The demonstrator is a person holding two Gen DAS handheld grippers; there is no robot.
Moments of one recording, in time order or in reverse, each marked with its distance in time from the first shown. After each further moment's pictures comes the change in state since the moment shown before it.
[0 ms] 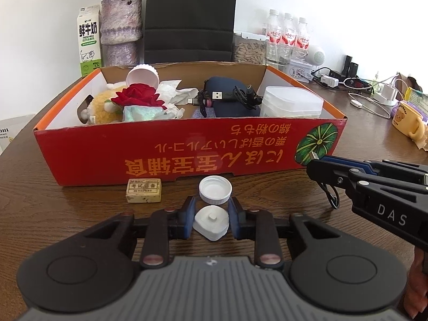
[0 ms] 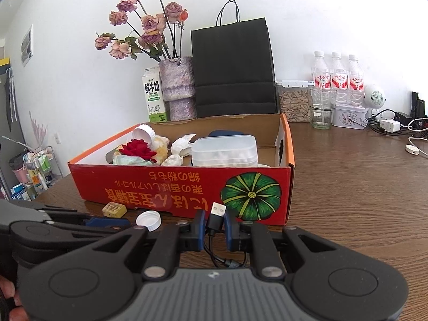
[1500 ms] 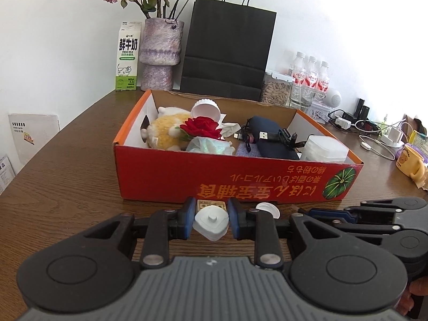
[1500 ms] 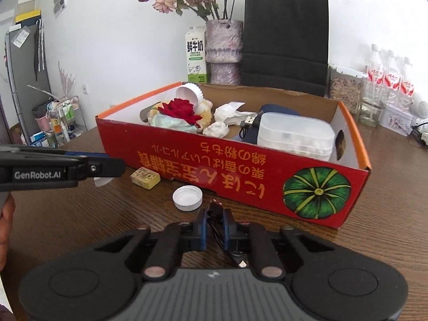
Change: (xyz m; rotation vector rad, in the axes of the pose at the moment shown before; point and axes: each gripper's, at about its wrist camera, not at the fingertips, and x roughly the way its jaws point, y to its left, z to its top) left arm -0.043 0.065 0.003 -0.111 -0.130 0.007; right arm 0.025 0.040 0.007 -0.159 0.154 0.109
